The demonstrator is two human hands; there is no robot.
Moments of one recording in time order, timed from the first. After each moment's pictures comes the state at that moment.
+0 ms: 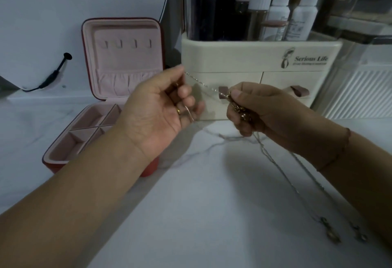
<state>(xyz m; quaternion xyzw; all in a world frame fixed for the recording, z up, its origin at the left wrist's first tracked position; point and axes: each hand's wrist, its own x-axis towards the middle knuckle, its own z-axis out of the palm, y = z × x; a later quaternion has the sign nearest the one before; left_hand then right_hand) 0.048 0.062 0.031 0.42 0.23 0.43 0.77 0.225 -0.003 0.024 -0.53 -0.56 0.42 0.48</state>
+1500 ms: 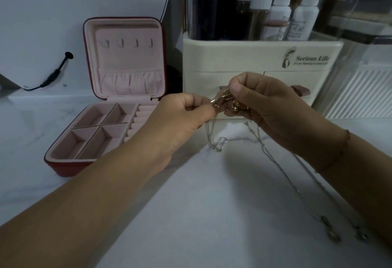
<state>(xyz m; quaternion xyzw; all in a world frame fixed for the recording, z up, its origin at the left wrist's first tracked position) 0.059 0.045 0.017 0.67 0.38 0.37 0.51 0.221 -0.001 0.023 -0.46 -0.59 0.39 0.54</state>
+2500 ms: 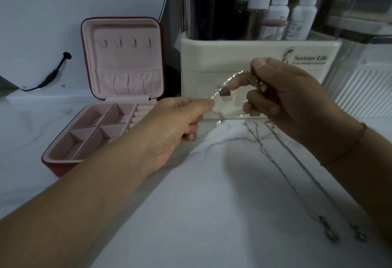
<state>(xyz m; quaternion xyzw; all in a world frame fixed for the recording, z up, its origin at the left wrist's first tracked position) 0.059 0.053 0.014 0.60 0.35 0.34 0.64 0.225 -0.009 0.041 -0.44 -0.52 0.42 0.60</state>
